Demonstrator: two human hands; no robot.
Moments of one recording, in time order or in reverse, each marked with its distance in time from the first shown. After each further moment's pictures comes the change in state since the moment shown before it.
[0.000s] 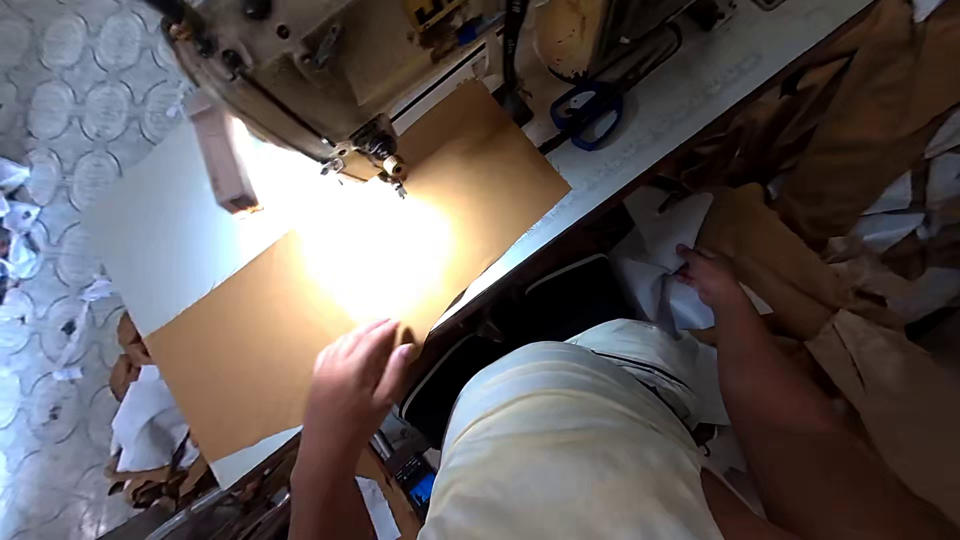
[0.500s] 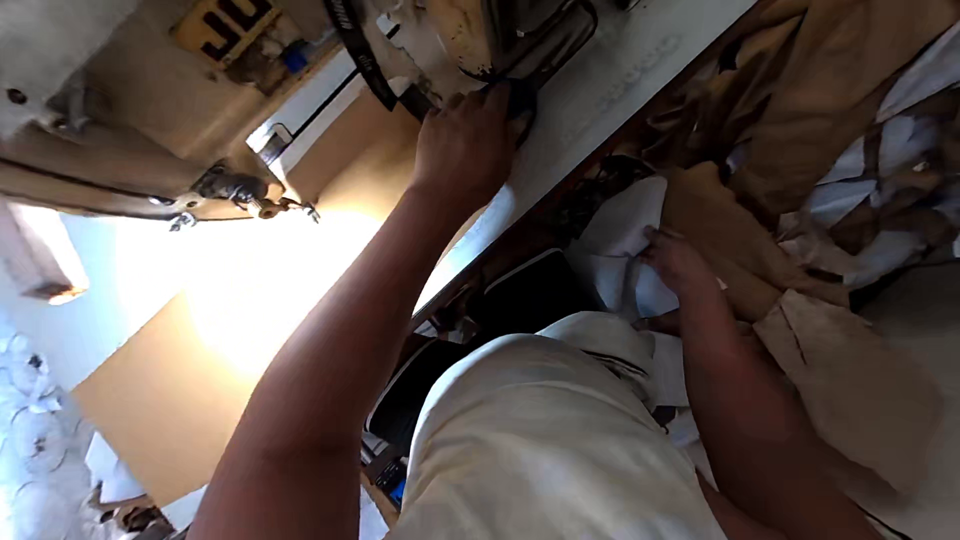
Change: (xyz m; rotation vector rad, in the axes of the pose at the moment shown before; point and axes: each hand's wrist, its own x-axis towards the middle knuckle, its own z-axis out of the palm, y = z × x) left_hand 0.297 0.211 0.054 0.203 -0.204 0.223; right_hand -0.004 -0.022 -0.024 0.234 -0.160 -0.051
